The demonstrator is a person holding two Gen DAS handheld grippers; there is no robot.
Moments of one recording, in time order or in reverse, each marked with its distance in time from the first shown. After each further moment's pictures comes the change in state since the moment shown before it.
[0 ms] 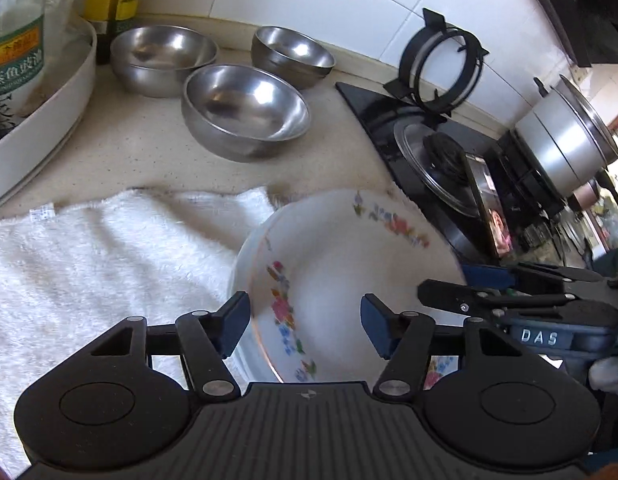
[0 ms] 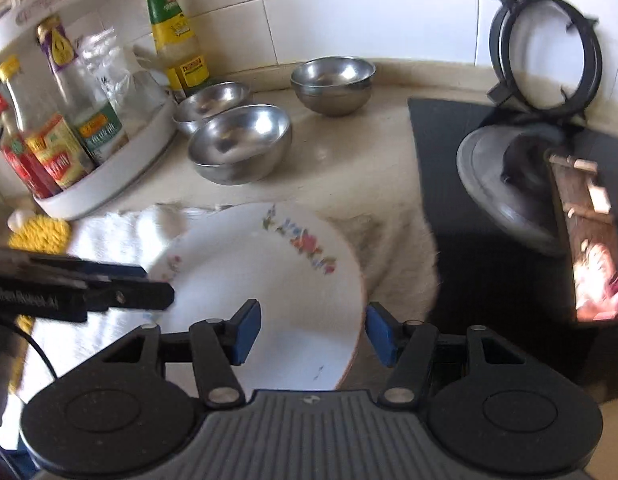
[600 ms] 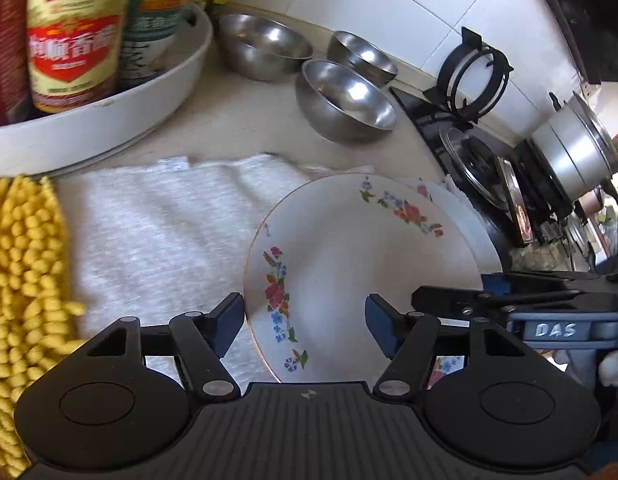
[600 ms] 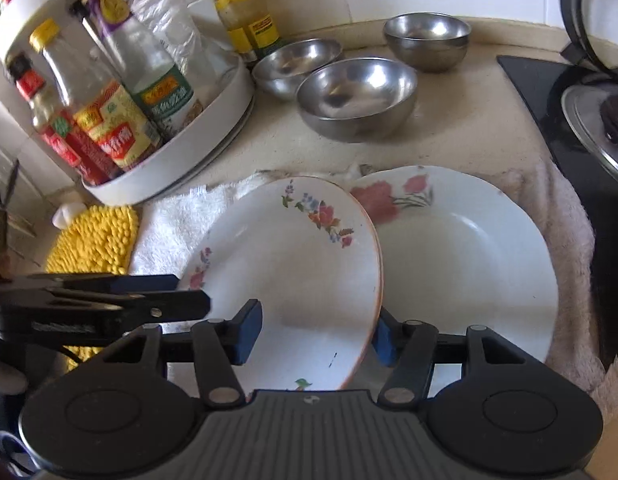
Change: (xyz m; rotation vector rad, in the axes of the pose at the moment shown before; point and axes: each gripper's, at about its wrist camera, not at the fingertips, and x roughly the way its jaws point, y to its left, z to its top) left arm -0.045 0.087 -0.032 -0.039 0.004 0.000; right arm 0.026 0.090 -0.006 0.108 0.083 0.118
